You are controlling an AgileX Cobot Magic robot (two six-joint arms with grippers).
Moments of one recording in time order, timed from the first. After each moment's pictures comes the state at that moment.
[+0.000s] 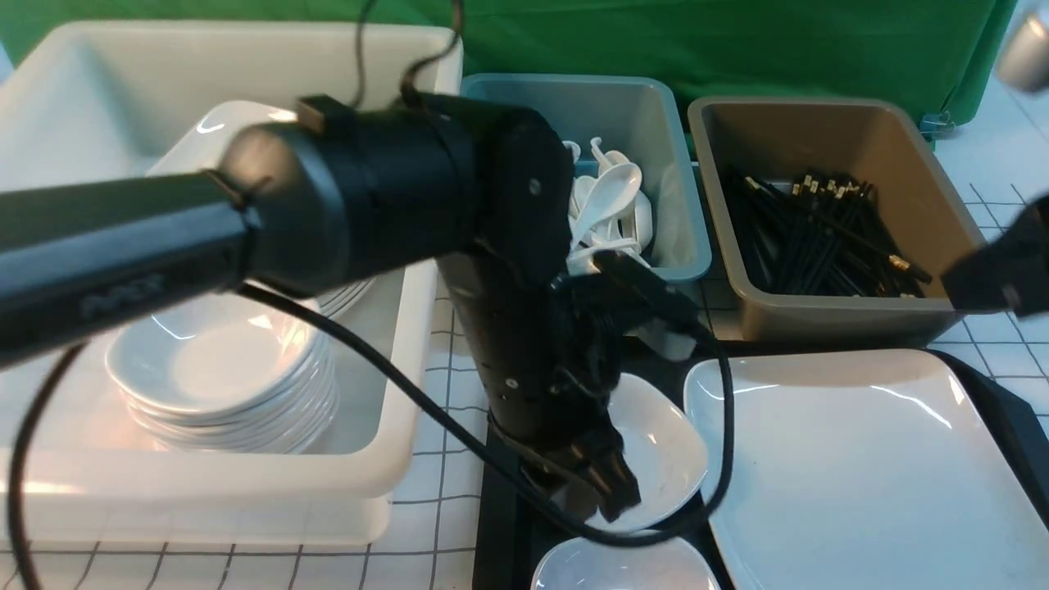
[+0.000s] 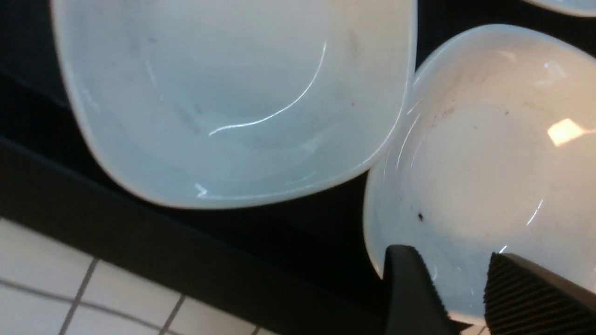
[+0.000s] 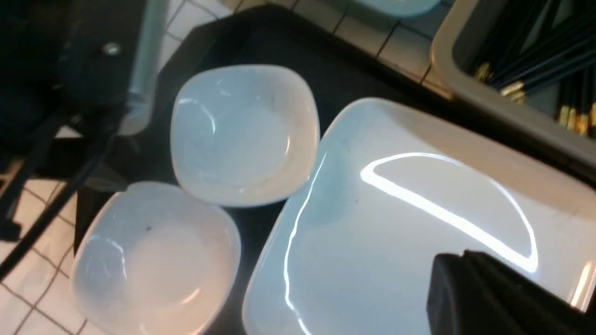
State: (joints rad) right arm 0.20 1.14 -1.16 0.31 1.09 -0.45; left arm -0.73 1.86 -1.45 -0.23 1.14 0.39
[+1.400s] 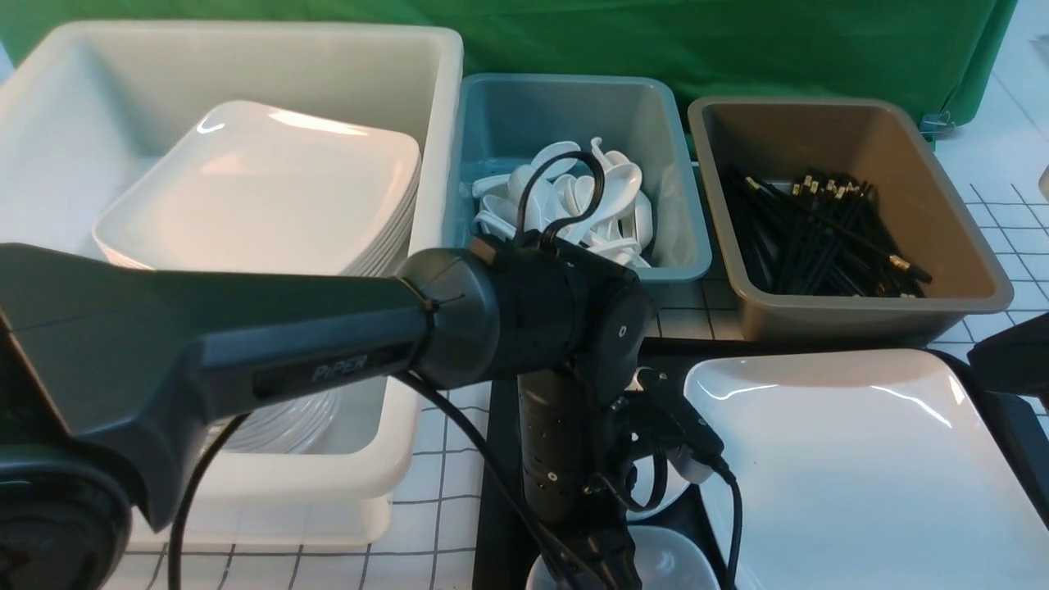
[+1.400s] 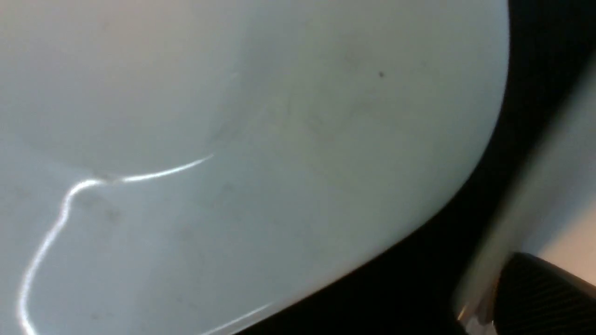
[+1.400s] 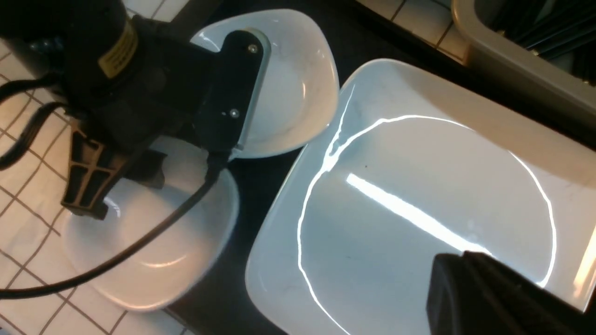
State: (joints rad) right arm 0.20 1.04 -1.03 0.31 1.05 -0.50; left arm -0.80 2.04 -1.43 -0.16 1.10 0.42
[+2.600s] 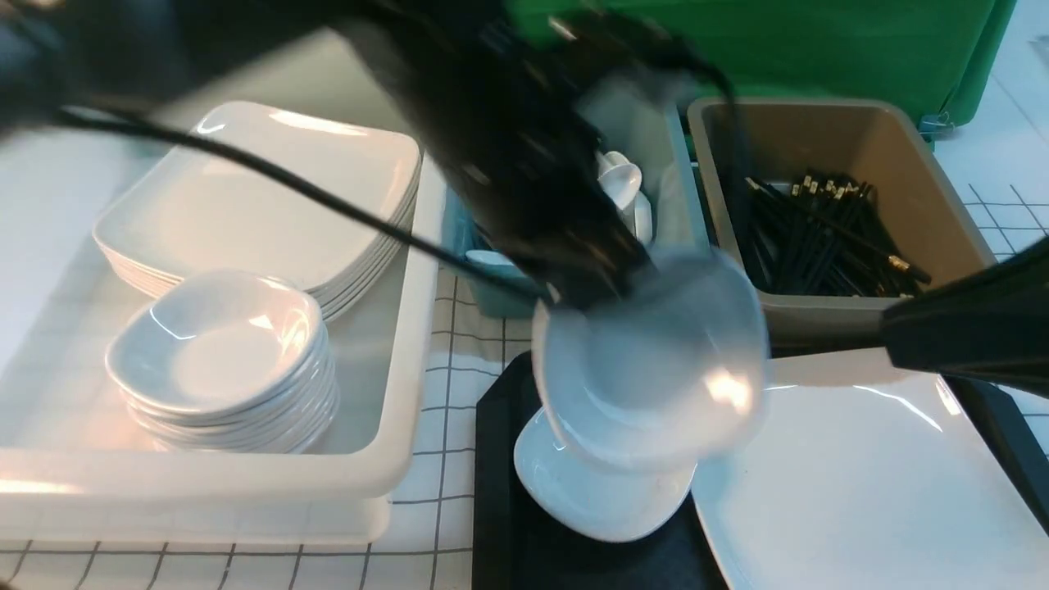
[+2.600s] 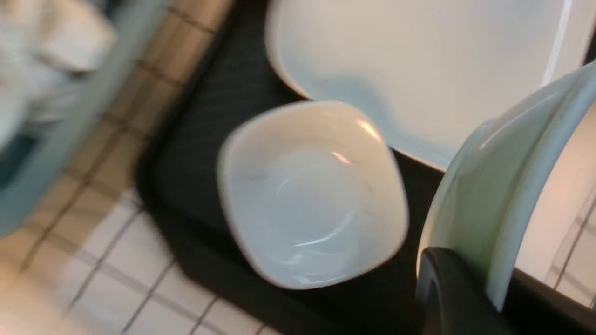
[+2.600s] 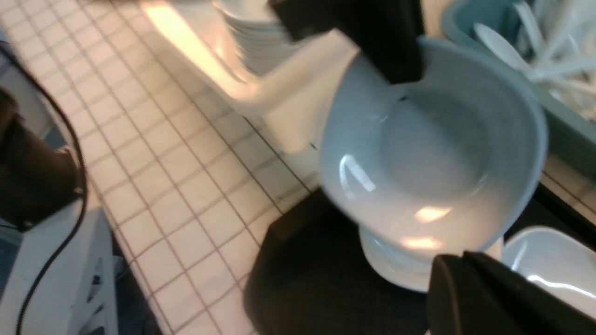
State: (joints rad) right arm 0.22 1.00 -1.07 0.78 1.12 -0.88; left arm -0.53 1.71 -1.72 -0.32 1.22 0.30
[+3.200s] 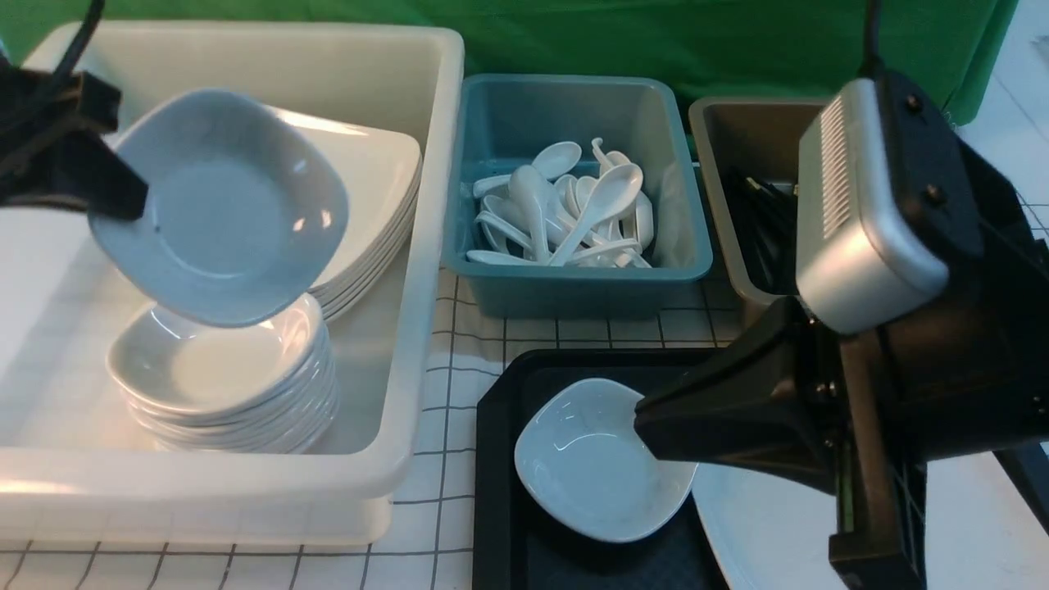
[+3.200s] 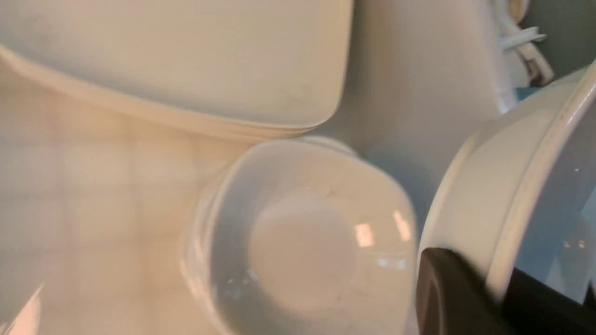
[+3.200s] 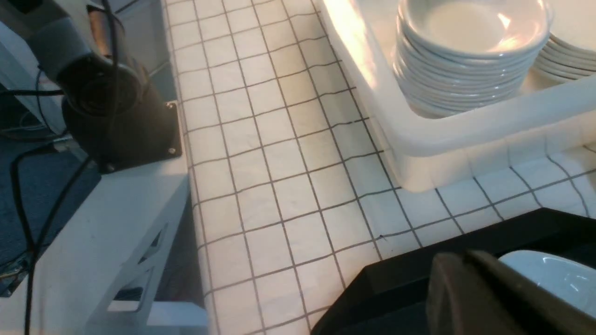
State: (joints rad) right arm 0.65 1.15 -1.07 0.72 0.88 -0.92; left arm 0.24 1.37 -1.28 -0.48 1.12 0.30
